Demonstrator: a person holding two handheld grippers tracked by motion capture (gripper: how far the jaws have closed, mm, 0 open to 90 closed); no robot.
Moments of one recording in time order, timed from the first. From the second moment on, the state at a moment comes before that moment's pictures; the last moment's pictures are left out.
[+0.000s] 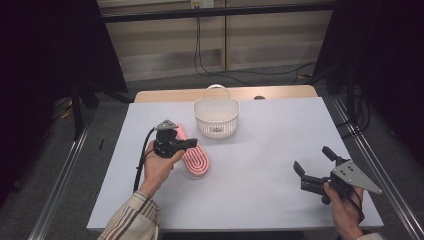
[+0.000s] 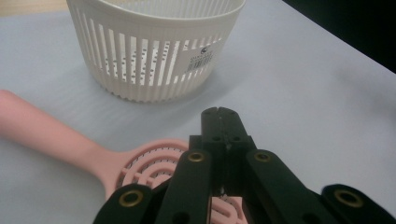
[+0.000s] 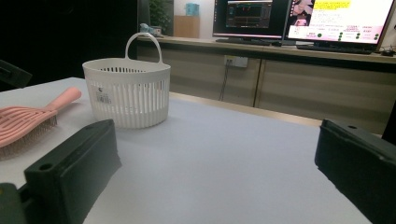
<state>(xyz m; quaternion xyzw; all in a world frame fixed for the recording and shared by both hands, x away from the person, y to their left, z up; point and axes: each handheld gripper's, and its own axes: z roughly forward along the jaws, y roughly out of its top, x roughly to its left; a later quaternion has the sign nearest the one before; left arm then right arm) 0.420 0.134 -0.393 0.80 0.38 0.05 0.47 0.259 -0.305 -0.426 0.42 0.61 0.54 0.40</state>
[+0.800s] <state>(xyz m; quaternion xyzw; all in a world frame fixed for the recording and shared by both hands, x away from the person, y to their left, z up) 0.419 0.090 -0.402 0.85 0.37 0.00 0.38 0.260 -0.304 -0.427 0.42 0.61 0.54 0.39</state>
